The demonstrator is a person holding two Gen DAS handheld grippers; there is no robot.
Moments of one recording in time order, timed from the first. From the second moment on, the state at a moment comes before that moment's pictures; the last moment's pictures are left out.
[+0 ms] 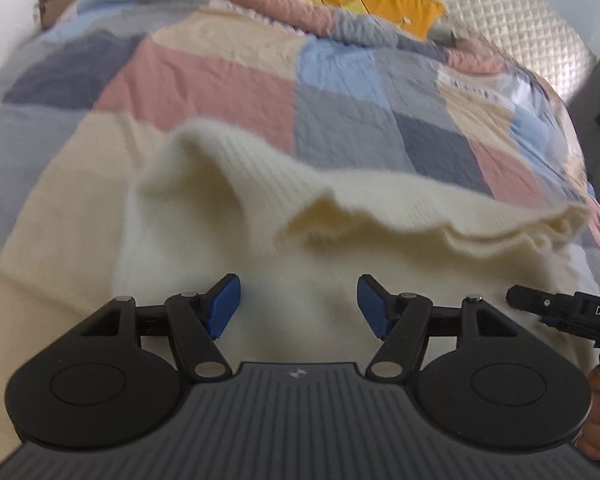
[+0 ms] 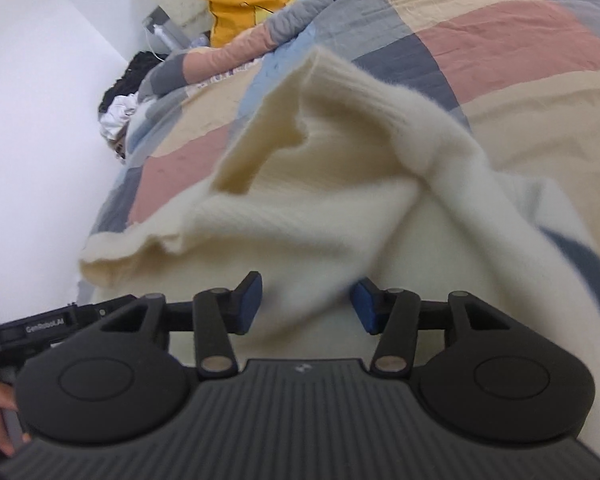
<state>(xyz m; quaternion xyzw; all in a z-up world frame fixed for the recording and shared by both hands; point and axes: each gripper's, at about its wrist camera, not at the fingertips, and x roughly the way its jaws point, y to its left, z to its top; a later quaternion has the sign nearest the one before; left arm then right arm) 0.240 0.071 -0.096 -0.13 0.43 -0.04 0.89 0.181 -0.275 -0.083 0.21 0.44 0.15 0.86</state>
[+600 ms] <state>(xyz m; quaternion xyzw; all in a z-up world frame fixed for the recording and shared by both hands) 0.264 0.118 -0.088 -0.18 0.30 0.08 0.93 0.213 -0.317 -0.093 0.33 0.33 0.14 0.88</state>
